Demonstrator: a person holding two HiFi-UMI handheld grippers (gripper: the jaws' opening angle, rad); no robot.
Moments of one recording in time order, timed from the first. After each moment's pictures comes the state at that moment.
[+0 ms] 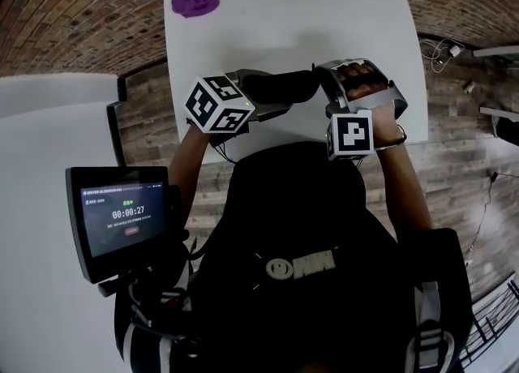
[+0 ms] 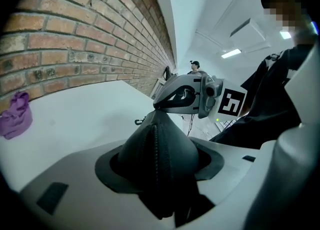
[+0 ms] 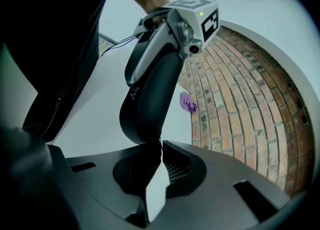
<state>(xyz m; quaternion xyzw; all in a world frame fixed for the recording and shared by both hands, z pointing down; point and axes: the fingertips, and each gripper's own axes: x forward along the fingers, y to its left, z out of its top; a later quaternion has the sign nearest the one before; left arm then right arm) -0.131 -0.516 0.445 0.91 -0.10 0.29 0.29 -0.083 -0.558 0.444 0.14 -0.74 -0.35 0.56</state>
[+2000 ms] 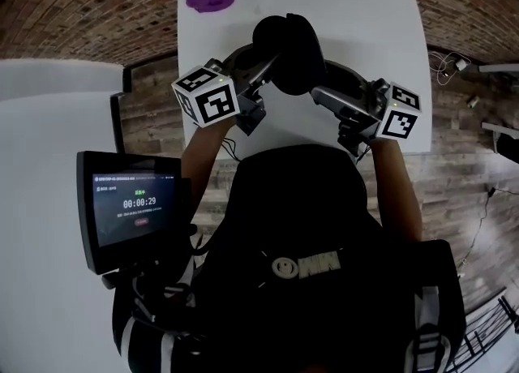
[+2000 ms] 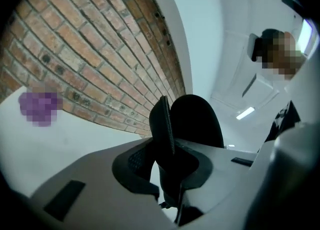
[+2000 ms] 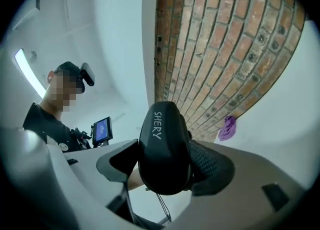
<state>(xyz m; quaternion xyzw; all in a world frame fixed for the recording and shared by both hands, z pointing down) -0.163 -0.604 0.358 0.90 -0.29 -0.06 0.32 -0.117 -0.550 0.342 0.06 -0.90 0.40 -0.14</state>
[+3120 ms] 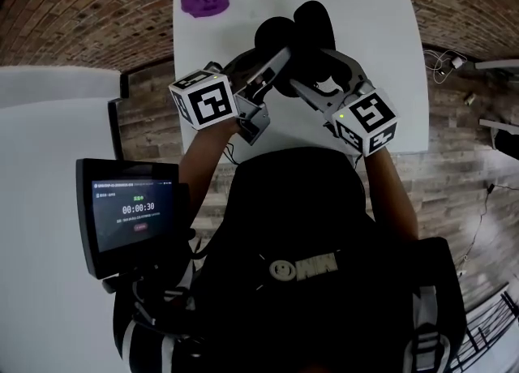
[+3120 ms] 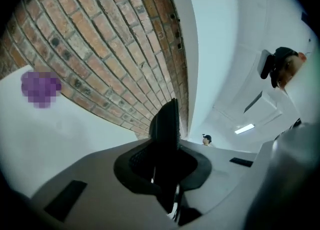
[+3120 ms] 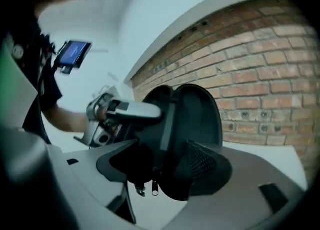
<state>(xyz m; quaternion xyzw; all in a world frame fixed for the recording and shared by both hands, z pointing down) -0.154 -0.603 0.343 0.87 -0.28 -0.10 0.40 -0.132 -0.578 0.377 0.28 -0.94 0.13 0.13</state>
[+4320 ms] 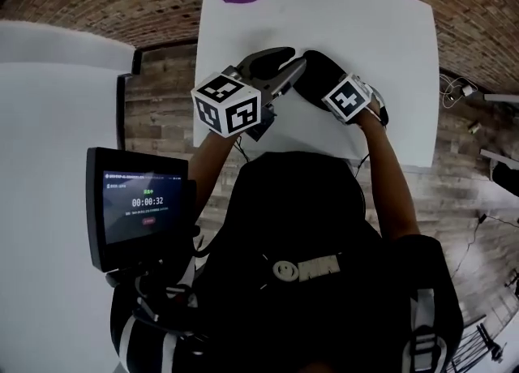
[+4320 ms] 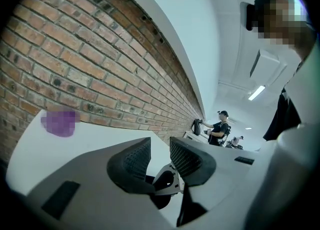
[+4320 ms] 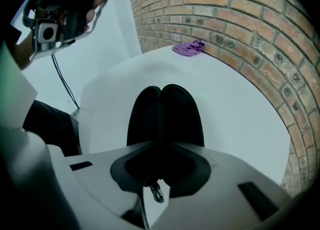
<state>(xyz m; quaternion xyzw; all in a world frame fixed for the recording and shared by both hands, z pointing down) -0.177 -0.570 0.365 0.89 -0.36 0.01 0.27 -0.089 -0.555 0.576 0.18 -0.78 0.15 0.58</state>
